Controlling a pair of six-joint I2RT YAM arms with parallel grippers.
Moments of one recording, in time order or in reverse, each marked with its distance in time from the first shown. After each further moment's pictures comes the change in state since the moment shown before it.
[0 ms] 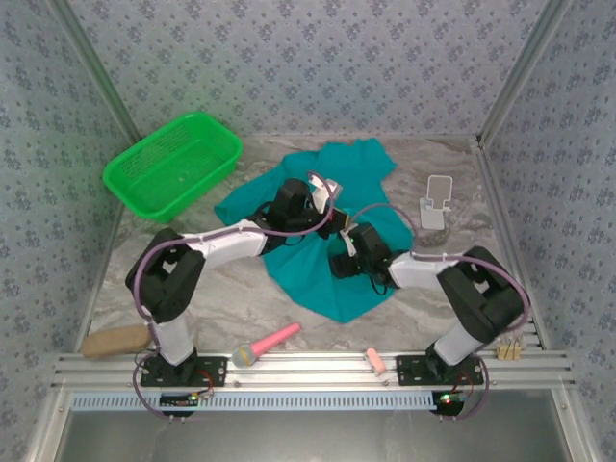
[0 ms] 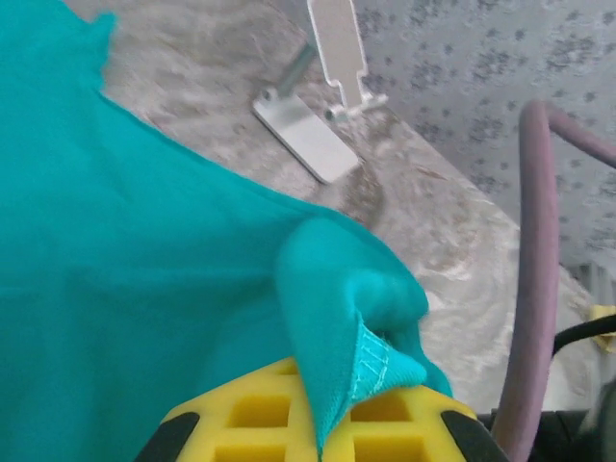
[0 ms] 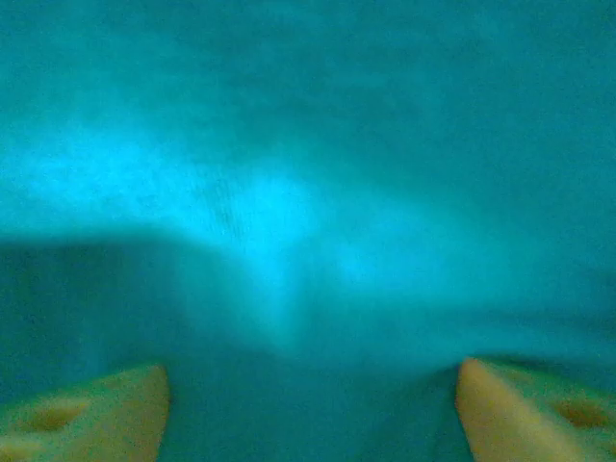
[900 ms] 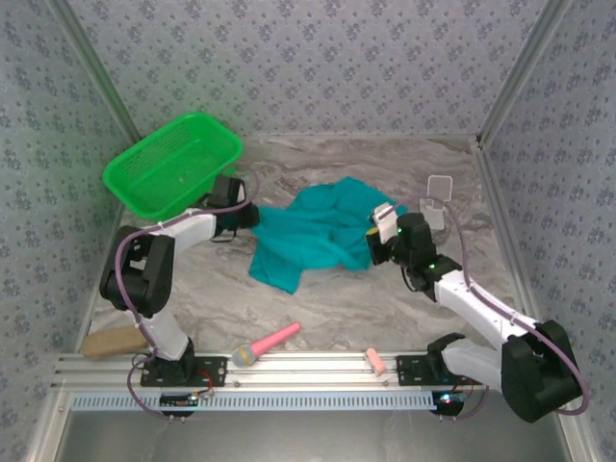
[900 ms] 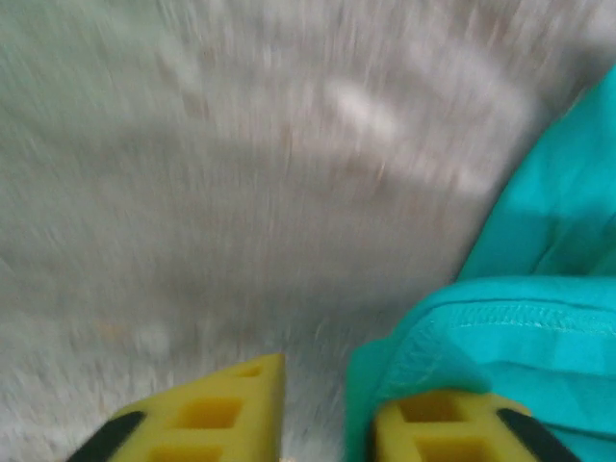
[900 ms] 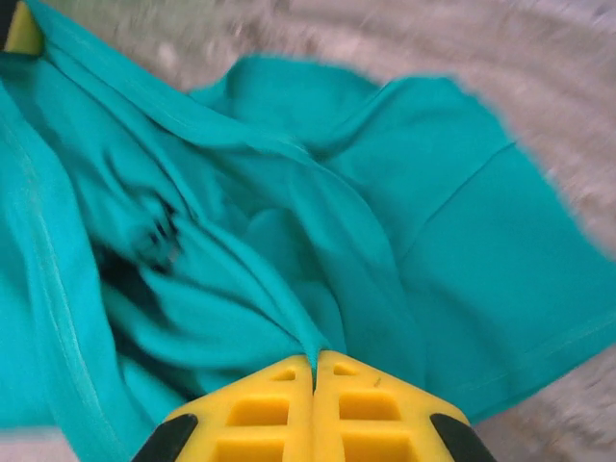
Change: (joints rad) left arm 0.438 -0.033 -0.132 -0.426 -0.315 -0.055; right arm -0.175 -0.519 -0.100 -0.169 -0.145 -0.186
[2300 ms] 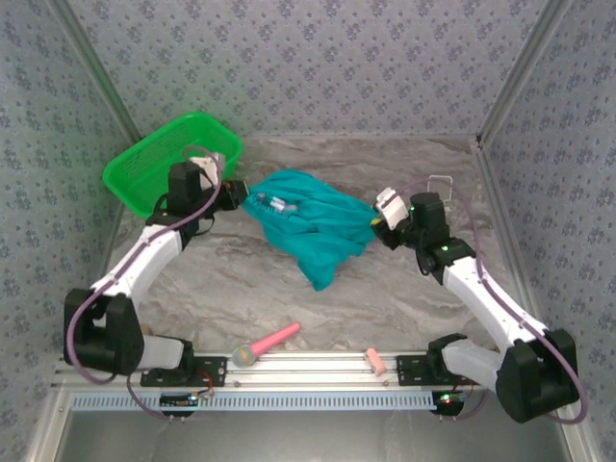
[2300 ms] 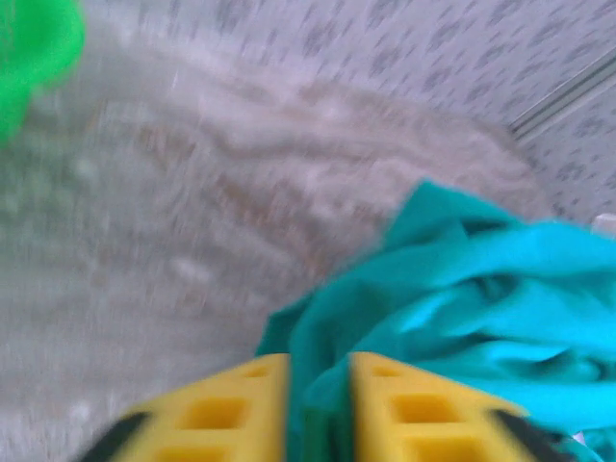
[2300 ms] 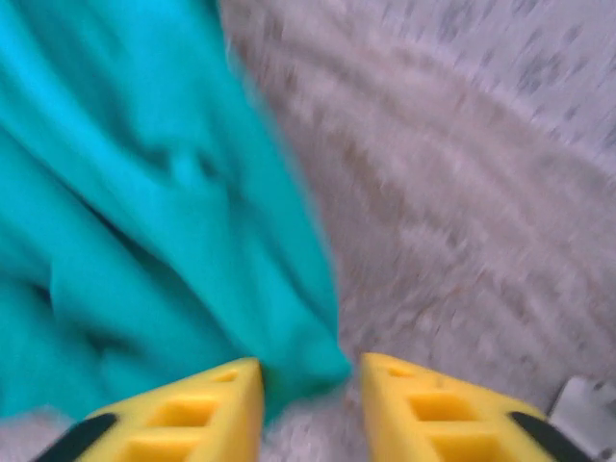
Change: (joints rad) left arm 0.108 -0.356 -0.085 0.123 0.299 -0.040; right arm -0.109 0.023 0.177 -0.187 -0.060 -0.296
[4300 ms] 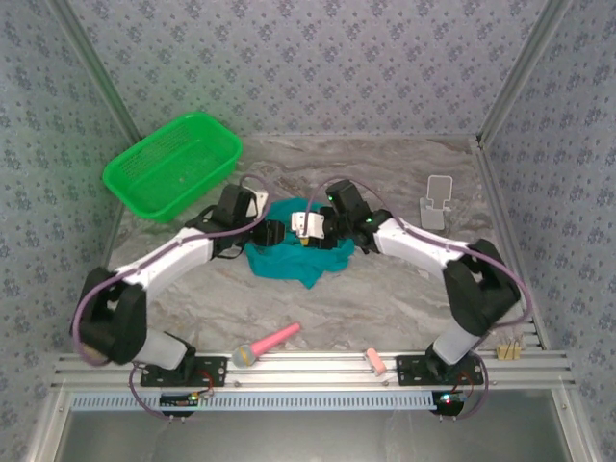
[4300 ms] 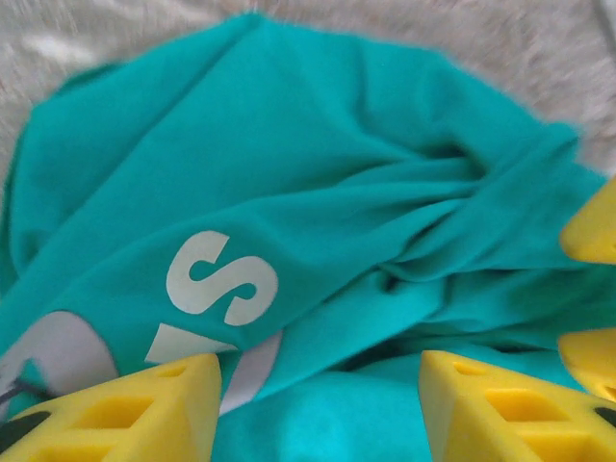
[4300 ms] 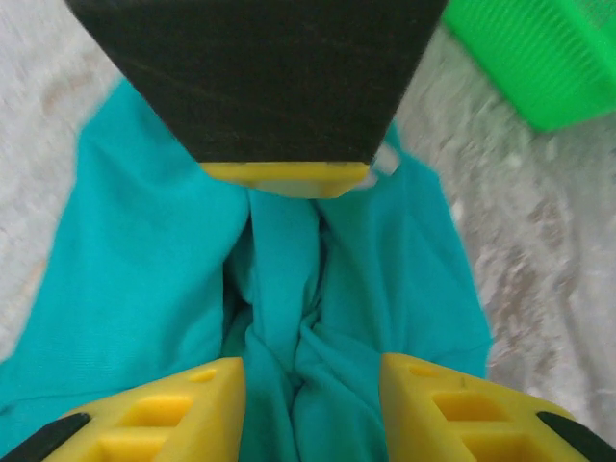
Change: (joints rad) left arm -0.288 0.082 0.013 -0.244 -0.176 0.130; right arm 0.331 0.546 0.367 0.051 -0.184 -0.563
